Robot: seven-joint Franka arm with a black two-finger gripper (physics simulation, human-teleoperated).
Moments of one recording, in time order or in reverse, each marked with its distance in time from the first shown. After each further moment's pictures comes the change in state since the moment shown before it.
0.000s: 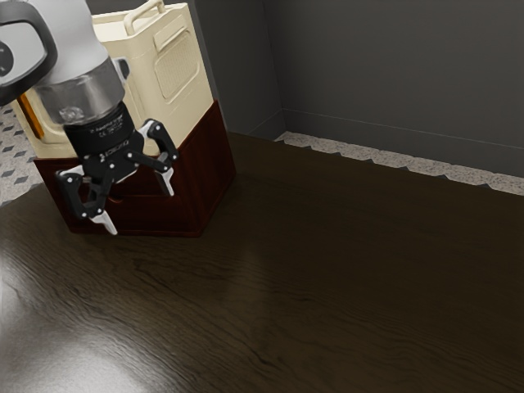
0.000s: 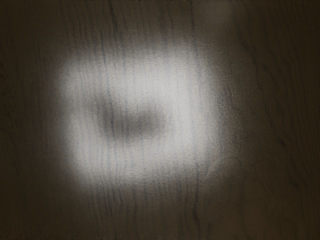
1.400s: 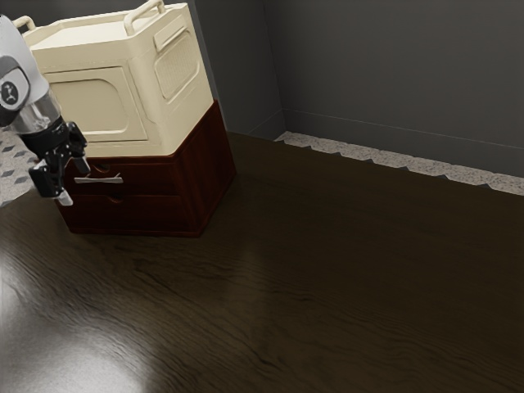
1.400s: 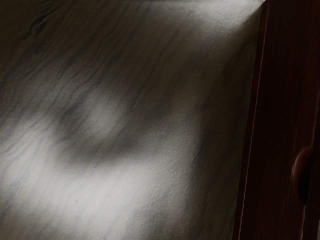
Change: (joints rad) arm 0.703 0.365 -0.171 0.142 0.047 0.316 -0.153
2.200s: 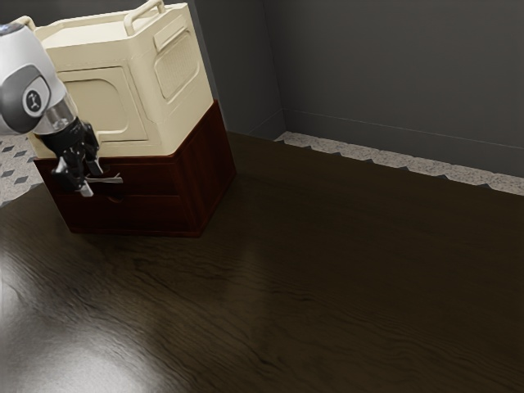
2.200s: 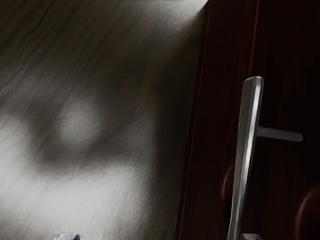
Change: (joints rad) arm -0.013 0.137 0.010 0.106 0.023 0.088 -0.007
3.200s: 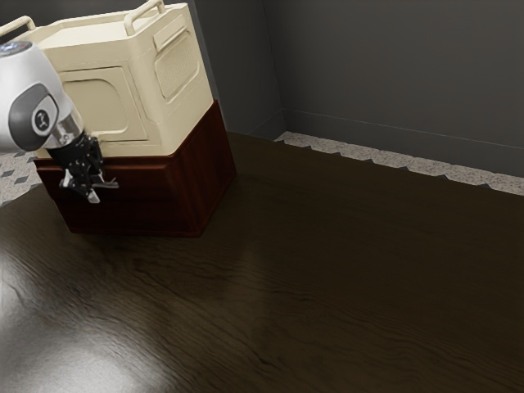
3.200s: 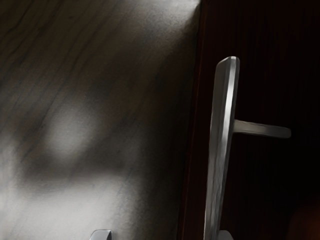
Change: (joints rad) arm -0.018 -0.028 0.020 -0.112 0.015 0.113 0.013
